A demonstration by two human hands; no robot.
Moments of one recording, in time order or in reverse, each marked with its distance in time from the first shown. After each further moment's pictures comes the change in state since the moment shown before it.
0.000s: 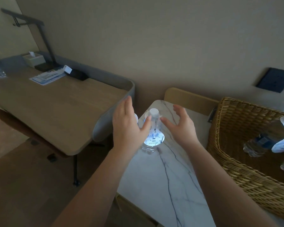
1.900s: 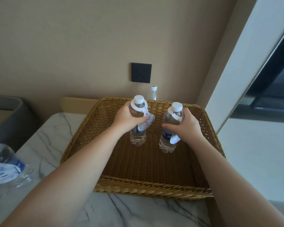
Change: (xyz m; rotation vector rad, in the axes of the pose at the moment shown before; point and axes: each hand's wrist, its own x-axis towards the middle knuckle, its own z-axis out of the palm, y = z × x) left_hand -0.022 0.308 0.297 -0.480 -0.717 -0.054; right_hand -0.012 0.242 -0.374 -0.157 0.270 0.265
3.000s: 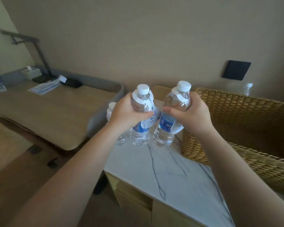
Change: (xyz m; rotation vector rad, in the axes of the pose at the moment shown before) left_hand -0.247 -0.063 -0.317 0.062 0.325 -0.082; right_hand -0.200 -0.257 0.166 0.322 -0.153 -0.299
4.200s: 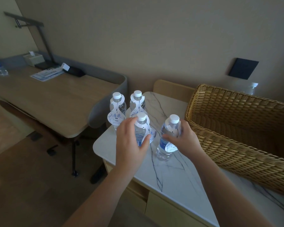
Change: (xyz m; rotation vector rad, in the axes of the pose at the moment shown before) left_hand -0.106 -0.055 0.051 0.197 0.359 0.223; right_hand -0.049 0.080 0.034 -0.150 -0.249 0.213
